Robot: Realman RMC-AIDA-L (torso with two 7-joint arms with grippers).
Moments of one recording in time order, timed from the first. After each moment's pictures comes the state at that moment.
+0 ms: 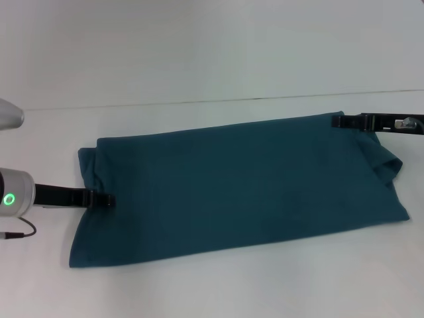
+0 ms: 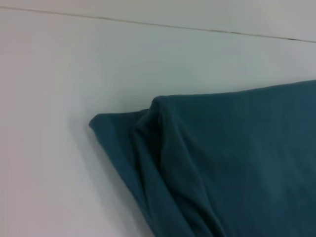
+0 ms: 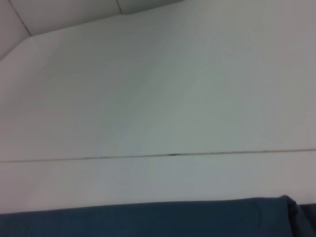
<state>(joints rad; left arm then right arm) -0.71 -2.08 0.78 0.70 2.51 1.09 -2.35 0.64 2.08 -0.64 -0.84 -2.35 -0.98 2.20</state>
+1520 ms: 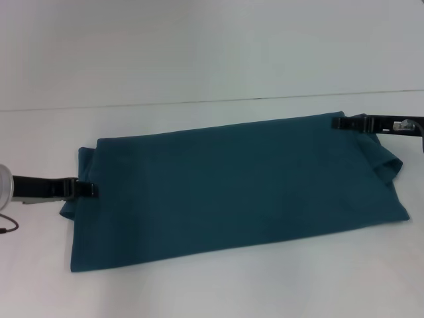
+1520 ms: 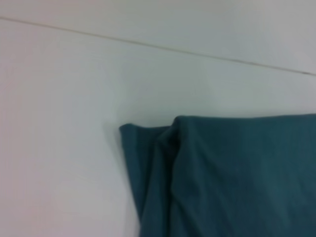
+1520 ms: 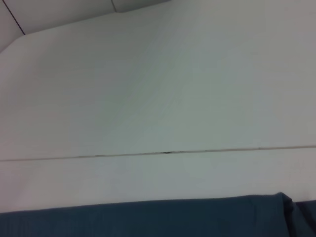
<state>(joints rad) -0.59 -2.11 0.87 0.97 2.50 1.17 -2.56 0.65 2.08 -0.65 -0.82 -2.35 -0.95 2.19</state>
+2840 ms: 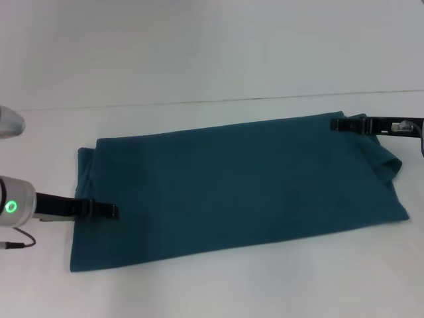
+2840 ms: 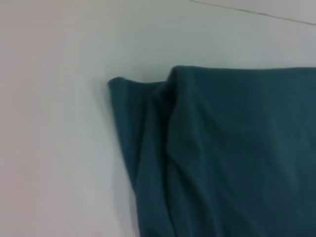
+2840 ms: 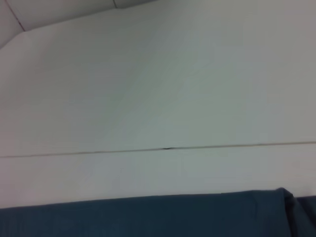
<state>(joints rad) -0.65 -2.13 0.88 0.85 2.58 1.14 -2.55 0.66 2.08 -0.65 -0.80 -2.36 -0.95 2.19</state>
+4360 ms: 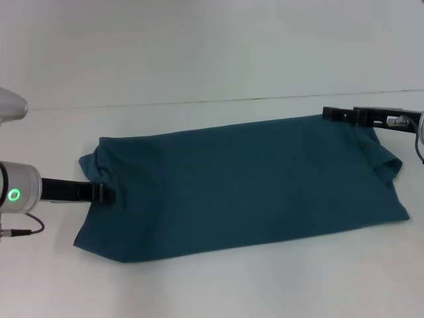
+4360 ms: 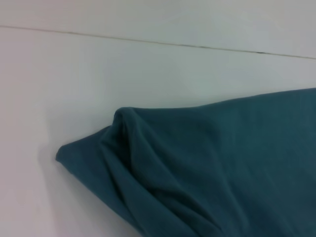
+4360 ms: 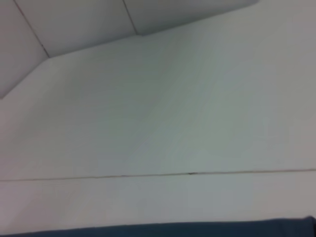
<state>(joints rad) -0.62 -2.16 0.88 0.98 2.50 1.20 -2.48 0.64 2.08 -0.64 -0.78 -2.21 -0.95 2.06</state>
